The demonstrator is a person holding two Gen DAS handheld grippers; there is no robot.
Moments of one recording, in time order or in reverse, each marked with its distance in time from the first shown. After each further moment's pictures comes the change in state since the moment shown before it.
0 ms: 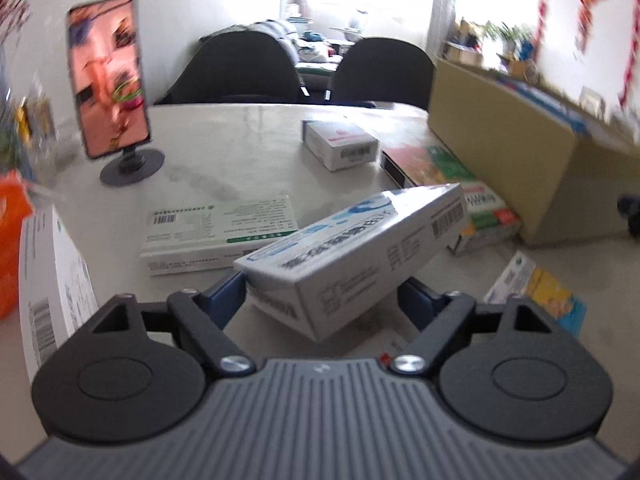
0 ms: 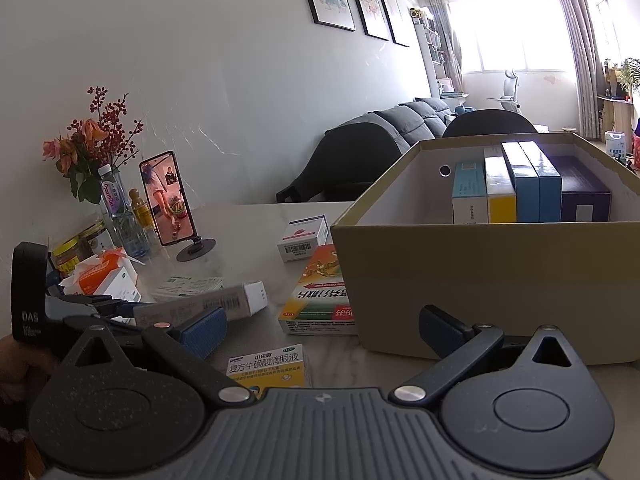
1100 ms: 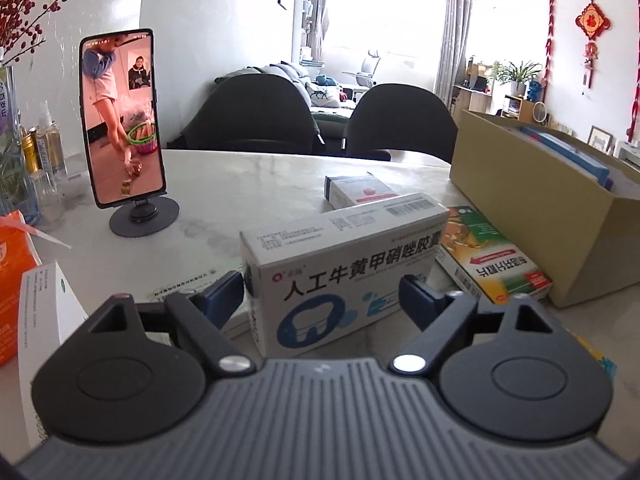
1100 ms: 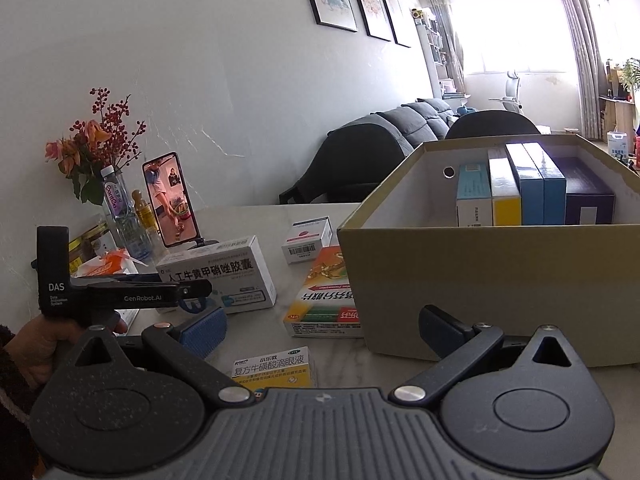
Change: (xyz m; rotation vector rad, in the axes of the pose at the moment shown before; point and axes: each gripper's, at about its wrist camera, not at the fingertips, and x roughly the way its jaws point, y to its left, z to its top) left arm 0.011 0.006 0.020 0.033 -0.152 0.035; right arm 0.001 0.002 0.001 0.001 -0.002 0.005
